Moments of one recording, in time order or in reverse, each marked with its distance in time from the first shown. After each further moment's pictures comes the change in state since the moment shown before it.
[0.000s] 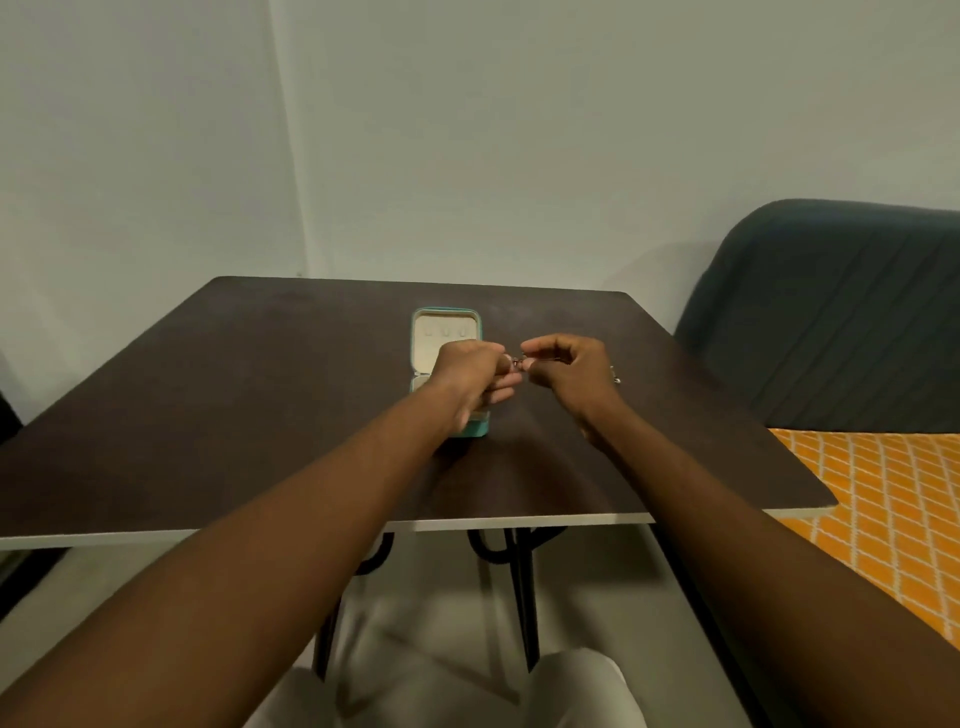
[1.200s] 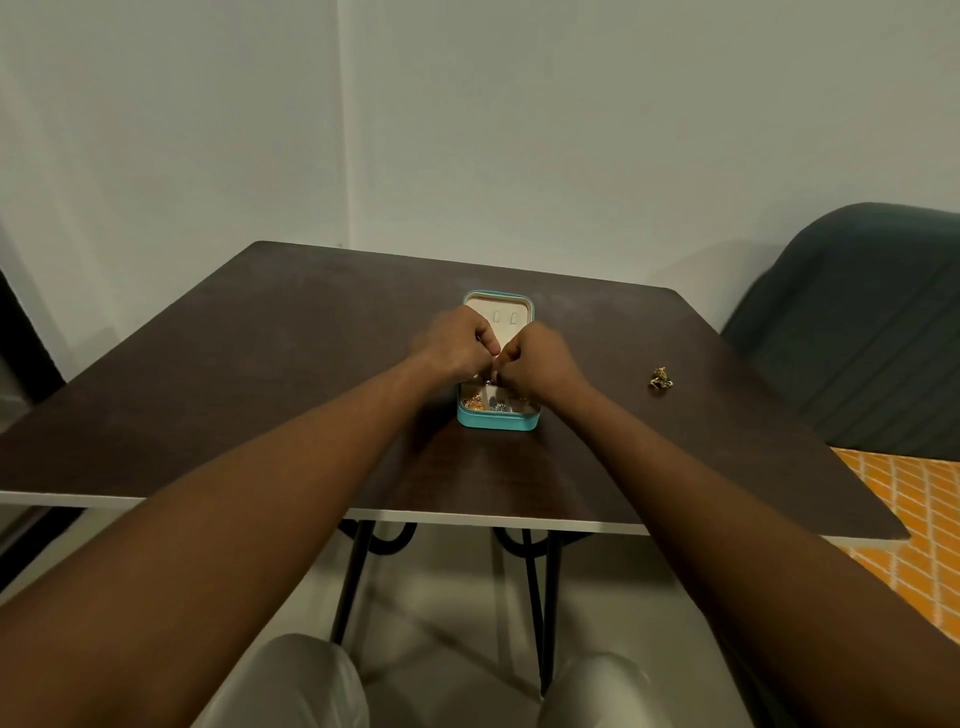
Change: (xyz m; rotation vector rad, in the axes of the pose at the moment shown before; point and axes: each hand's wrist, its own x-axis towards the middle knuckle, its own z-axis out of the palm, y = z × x) left_hand 0.048 0.012 -0.088 1.008 -0.023 0.332; right_hand 0.030 -0.011 0.097 -0.727 -0.263 0.037
